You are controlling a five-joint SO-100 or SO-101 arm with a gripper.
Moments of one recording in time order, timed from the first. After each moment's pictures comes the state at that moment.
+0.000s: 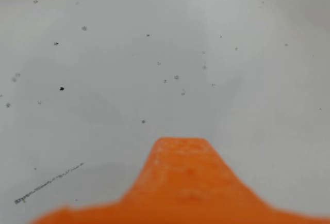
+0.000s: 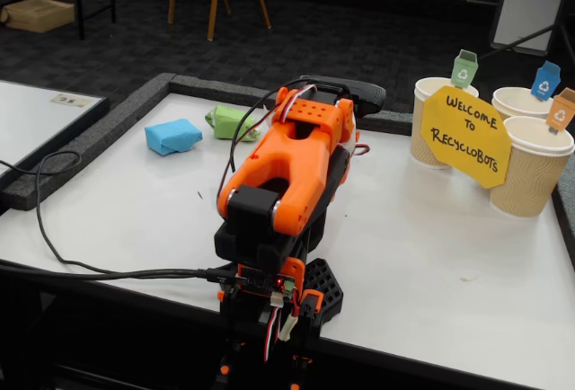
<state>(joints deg) 3.7 186.6 177.9 70.0 -1.6</state>
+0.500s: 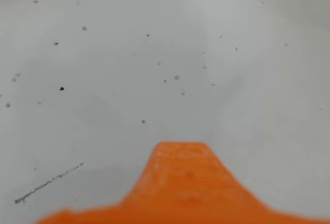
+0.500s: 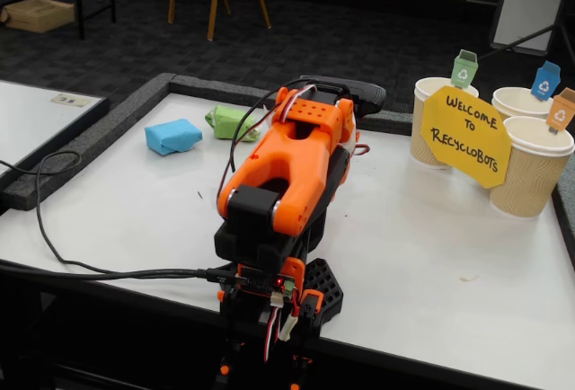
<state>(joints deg) 3.7 186.6 177.9 70.0 -1.6</state>
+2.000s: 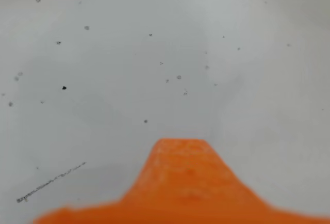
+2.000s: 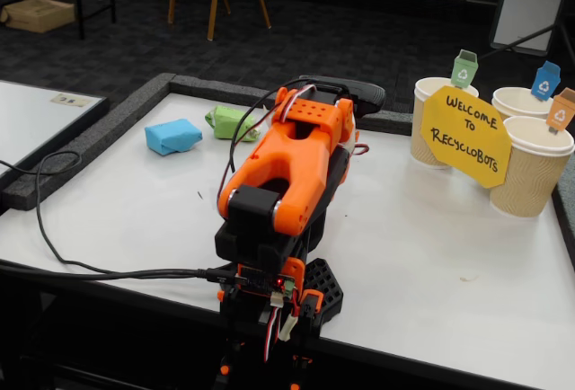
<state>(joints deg) 3.3 186.6 177.9 70.0 -1.6</state>
